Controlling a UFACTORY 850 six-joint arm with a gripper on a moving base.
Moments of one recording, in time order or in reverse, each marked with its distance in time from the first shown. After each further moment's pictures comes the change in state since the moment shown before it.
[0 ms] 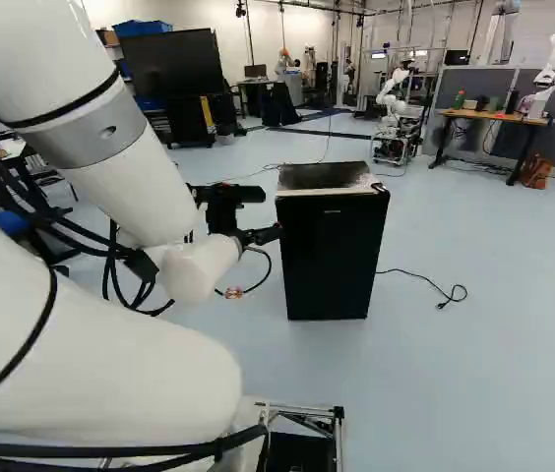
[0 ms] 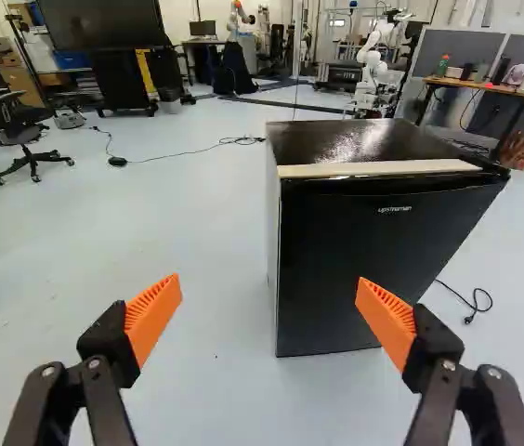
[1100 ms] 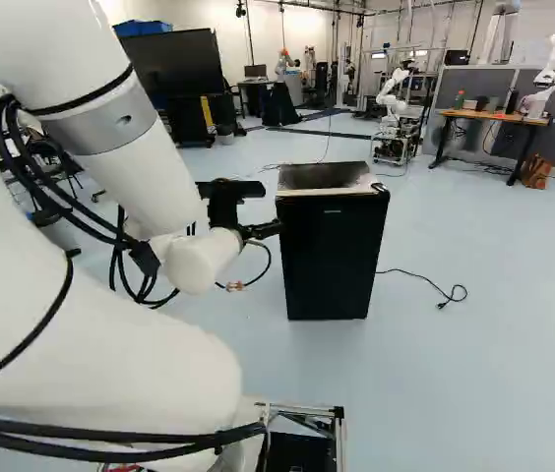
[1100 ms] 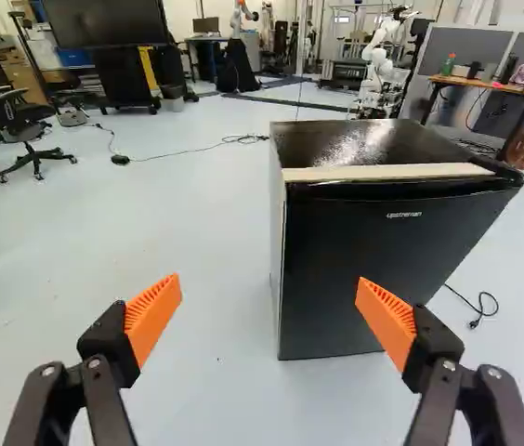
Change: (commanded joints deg) arm 1.0 -4.5 -3.9 0.1 0.0 0.0
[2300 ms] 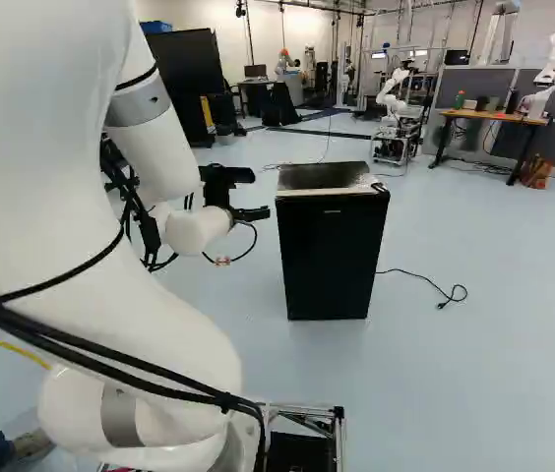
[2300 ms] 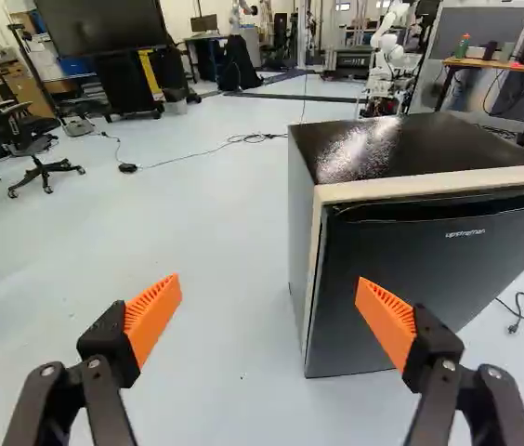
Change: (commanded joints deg) arm 9.8 -13.2 -12.7 11.7 0.1 0.0
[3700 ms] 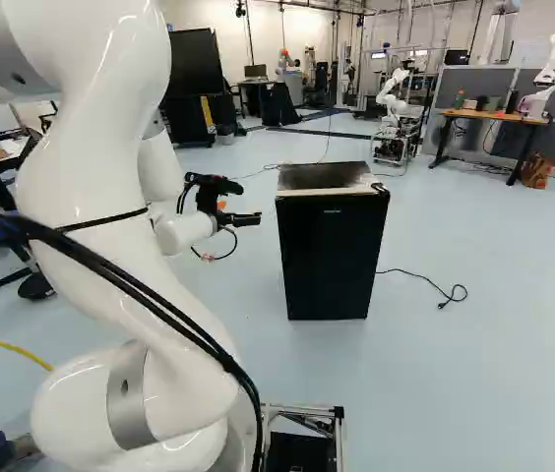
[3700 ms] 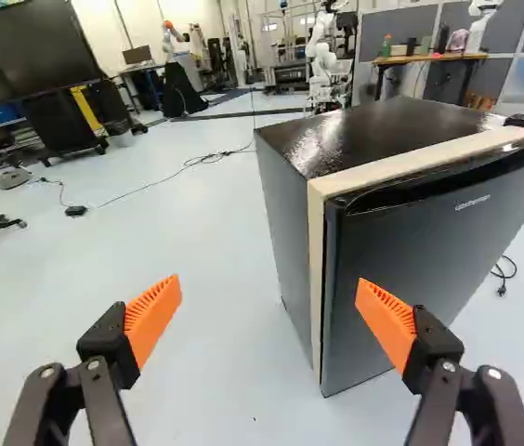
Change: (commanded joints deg) arm 10.9 -18.9 -12.0 25.3 11.8 0.0
